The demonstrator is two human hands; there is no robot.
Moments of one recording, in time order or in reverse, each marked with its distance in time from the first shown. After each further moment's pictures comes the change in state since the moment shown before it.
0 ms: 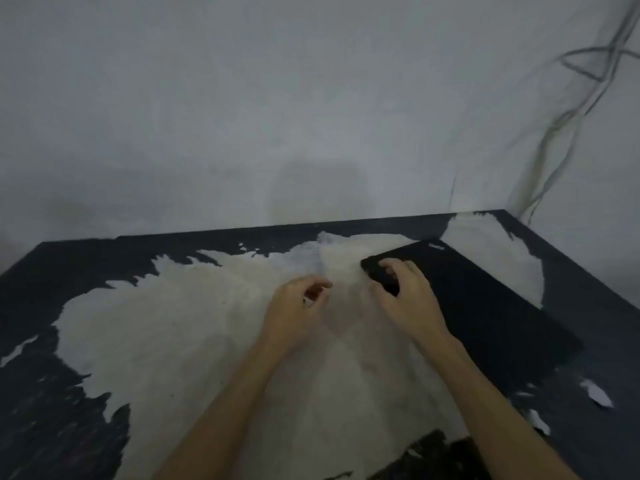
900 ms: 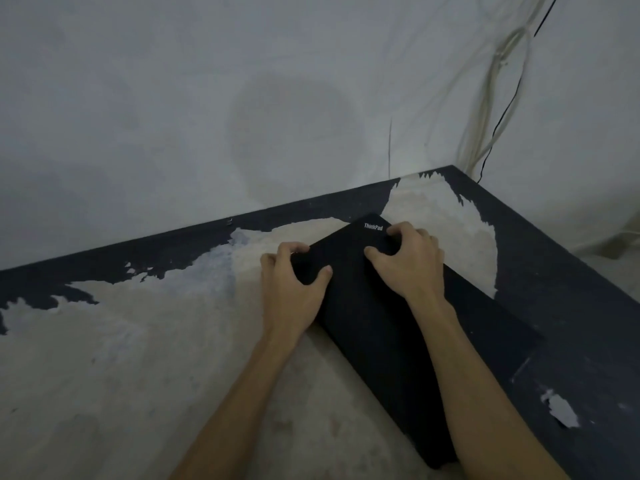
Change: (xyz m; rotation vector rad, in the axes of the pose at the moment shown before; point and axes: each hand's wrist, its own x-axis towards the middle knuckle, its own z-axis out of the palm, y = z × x) left_hand 0.085 0.060 0.132 -0.114 0.040 -0.282; right_hand 0.074 0.086 -0.068 -0.149 0.158 0.366
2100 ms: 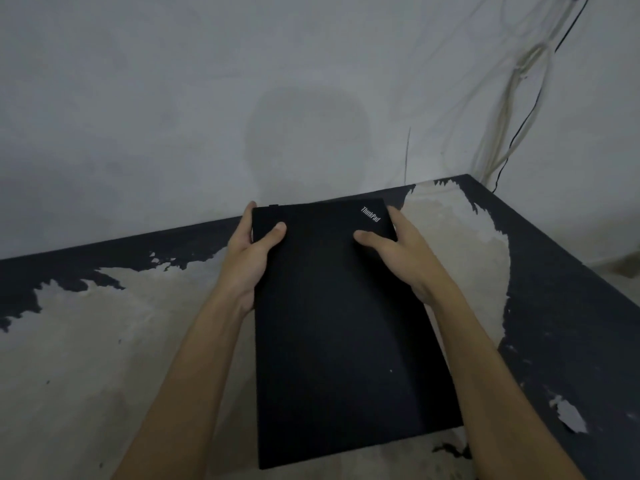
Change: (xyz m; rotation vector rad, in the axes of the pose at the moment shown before) left_hand 0.032 0.014 -0.086 -0.667 -0.095 -0.298; right_hand -0.003 -0.036 -0.015 0.604 -0.364 0.020
